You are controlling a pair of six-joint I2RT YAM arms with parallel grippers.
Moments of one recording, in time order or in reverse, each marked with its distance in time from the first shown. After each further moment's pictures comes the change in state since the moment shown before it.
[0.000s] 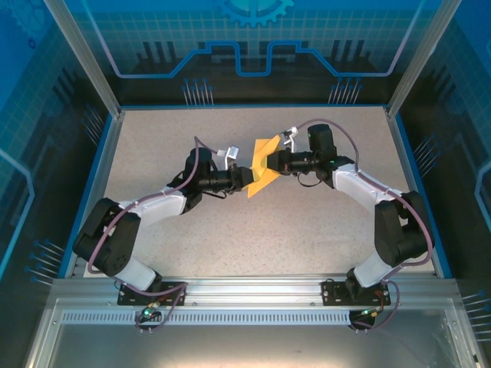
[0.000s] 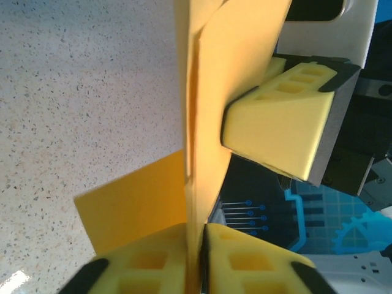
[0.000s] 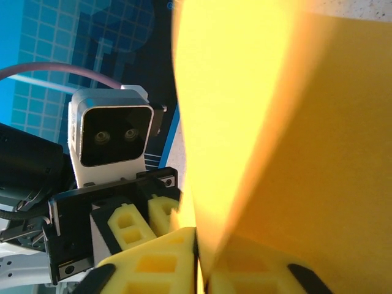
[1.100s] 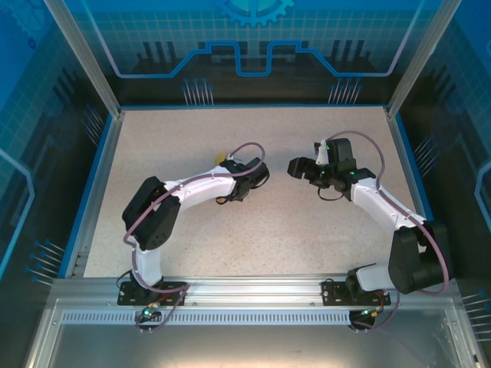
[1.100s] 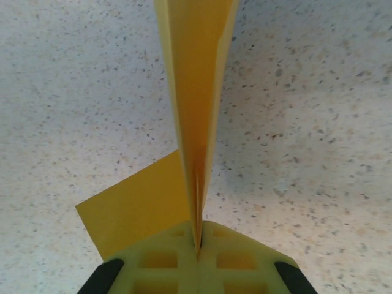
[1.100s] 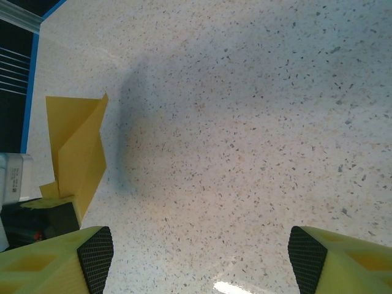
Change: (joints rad) left arm -0.293 0.378 0.610 -1.394 -1.424 0.380; right arm -0.091 -0.216 -0.148 -0.277 0.538 -0.123
